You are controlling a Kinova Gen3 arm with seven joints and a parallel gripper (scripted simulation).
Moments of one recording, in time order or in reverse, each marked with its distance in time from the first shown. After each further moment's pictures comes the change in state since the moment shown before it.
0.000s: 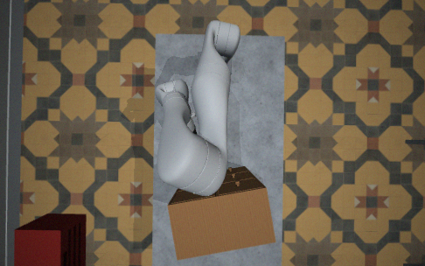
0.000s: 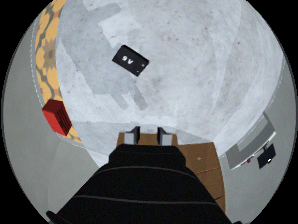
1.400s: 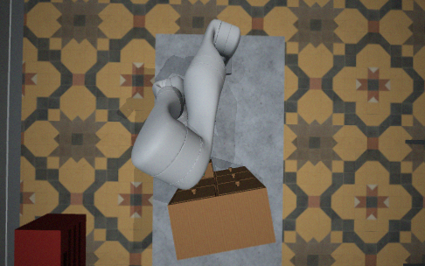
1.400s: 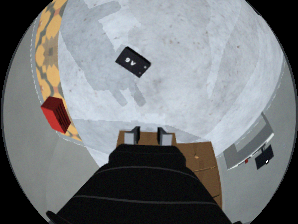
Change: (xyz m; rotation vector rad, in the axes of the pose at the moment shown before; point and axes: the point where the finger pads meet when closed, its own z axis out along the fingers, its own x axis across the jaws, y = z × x) arm 0.000 0.001 -0.009 -0.016 0.016 -0.017
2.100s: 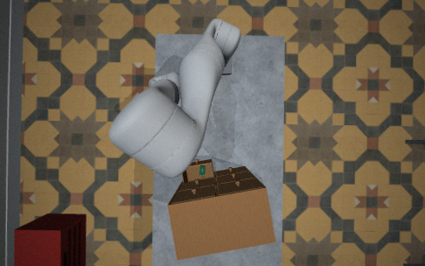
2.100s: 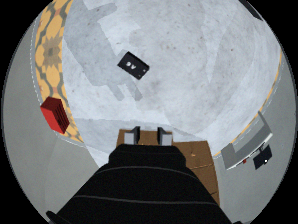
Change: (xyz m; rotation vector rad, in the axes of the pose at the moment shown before) arm 0.003 0.002 -0.017 0.012 0.018 -0.001
